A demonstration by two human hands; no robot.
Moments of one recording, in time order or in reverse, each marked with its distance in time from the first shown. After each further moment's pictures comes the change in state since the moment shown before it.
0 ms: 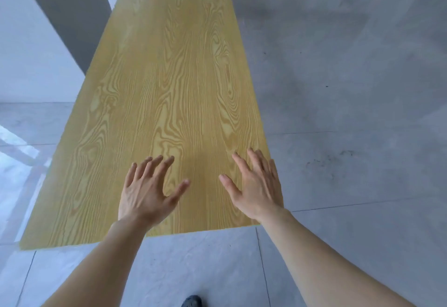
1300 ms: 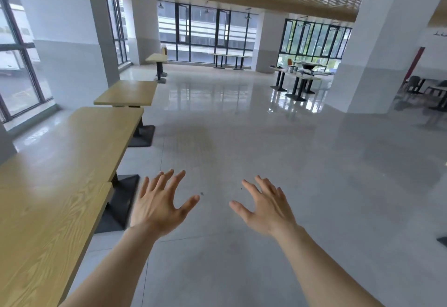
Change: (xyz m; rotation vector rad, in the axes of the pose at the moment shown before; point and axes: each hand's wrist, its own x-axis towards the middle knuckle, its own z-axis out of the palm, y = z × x) left_hand 0.627 0.647 -0.105 0.060 0.269 0.220; right_hand 0.488 0.537 -0.527 -0.019 0.187 0.014
